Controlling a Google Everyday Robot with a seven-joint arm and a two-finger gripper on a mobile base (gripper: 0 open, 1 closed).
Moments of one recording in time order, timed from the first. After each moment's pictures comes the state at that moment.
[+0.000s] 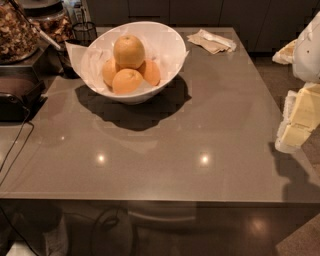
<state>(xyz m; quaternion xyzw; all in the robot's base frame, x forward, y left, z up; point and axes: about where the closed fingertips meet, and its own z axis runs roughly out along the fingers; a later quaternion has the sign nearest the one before) 0.438 -0.217 0.976 -0.60 0.78 -0.03 0.16</state>
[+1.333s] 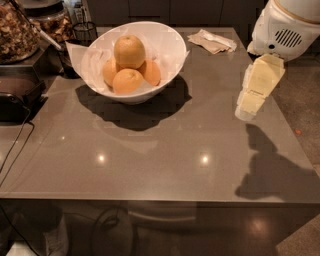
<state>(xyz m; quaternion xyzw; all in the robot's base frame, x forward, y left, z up) 0.495 -0.178 0.977 -0.56 0.81 0.01 0.14</state>
